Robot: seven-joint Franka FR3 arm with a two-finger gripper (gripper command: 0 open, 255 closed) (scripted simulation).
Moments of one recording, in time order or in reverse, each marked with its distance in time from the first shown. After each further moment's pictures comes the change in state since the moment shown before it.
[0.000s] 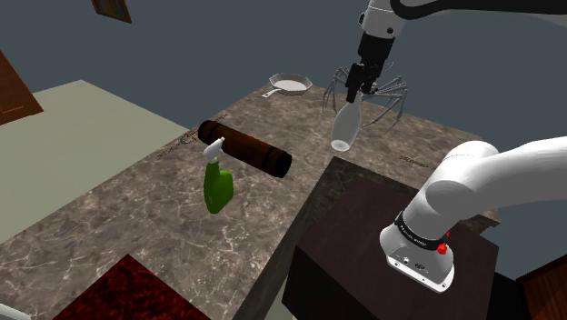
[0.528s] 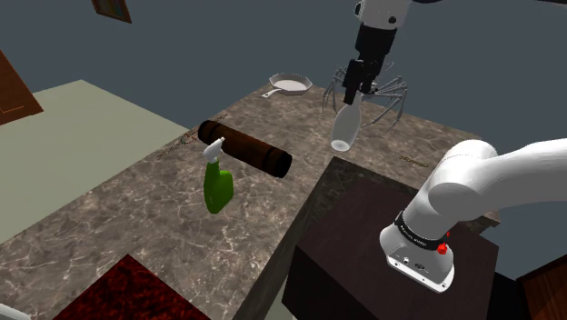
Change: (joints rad) arm 0.061 -0.042 0.104 0.055 0.077 -0.118 0.089
